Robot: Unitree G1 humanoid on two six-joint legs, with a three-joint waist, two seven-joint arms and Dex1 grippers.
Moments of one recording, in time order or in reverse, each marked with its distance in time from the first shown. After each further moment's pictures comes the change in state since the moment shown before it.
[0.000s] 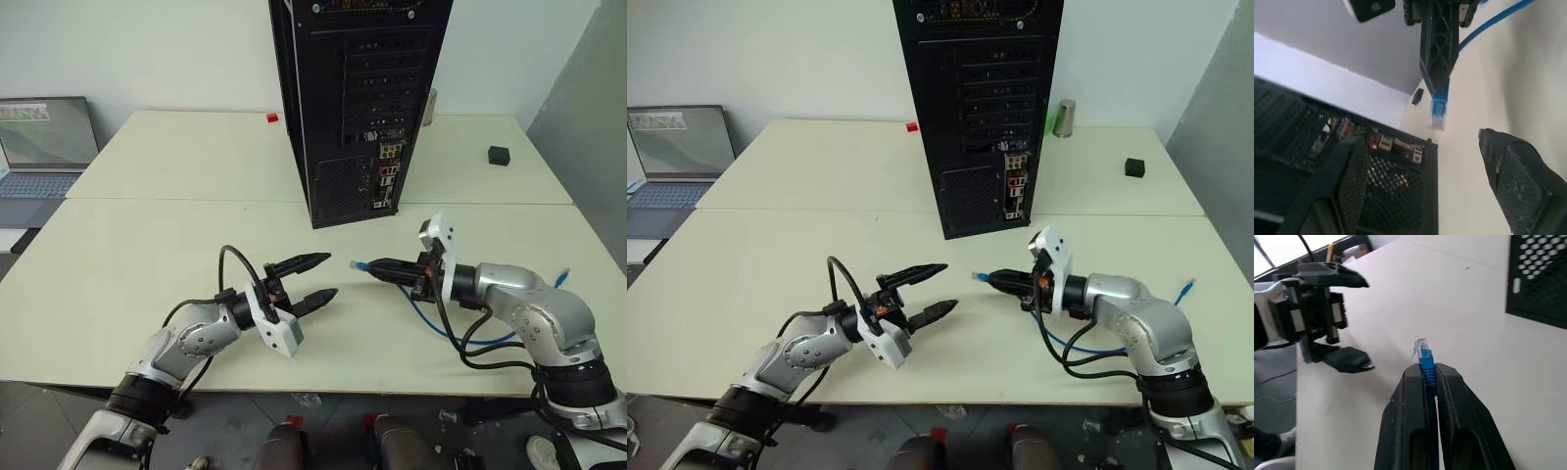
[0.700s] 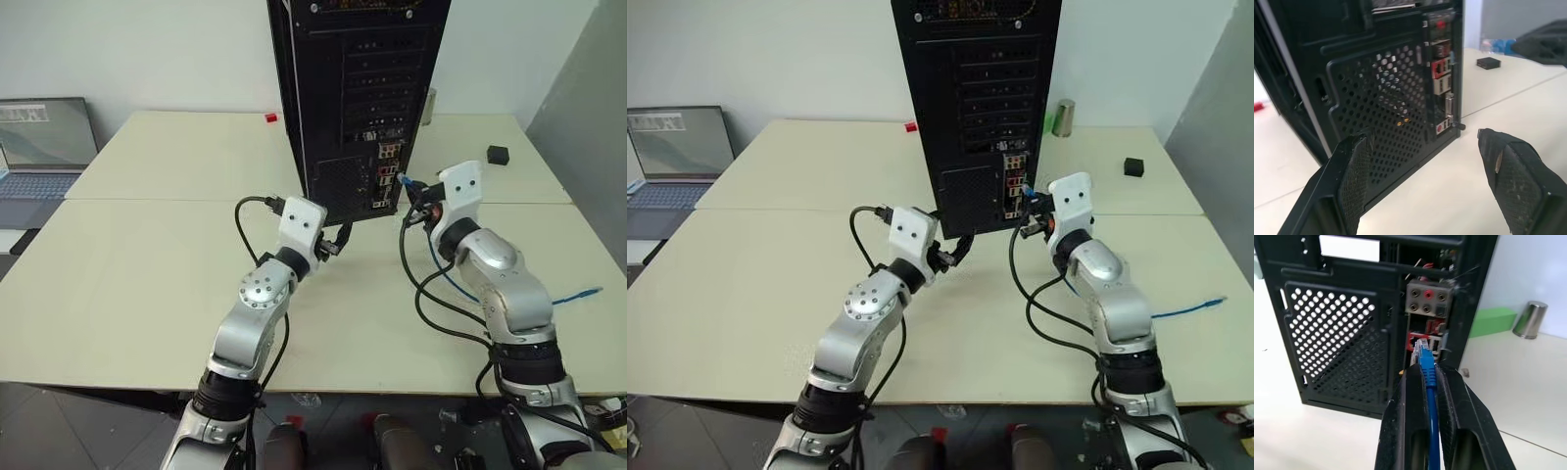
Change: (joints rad) left arm -0.152 -0.495 0.085 -0.365 -0.382 1.304 0.137; right arm -0.136 0.266 -0.015 0.133 -0.413 -0.251 -0.535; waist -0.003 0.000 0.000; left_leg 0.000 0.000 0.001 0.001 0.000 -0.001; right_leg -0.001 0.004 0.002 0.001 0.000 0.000
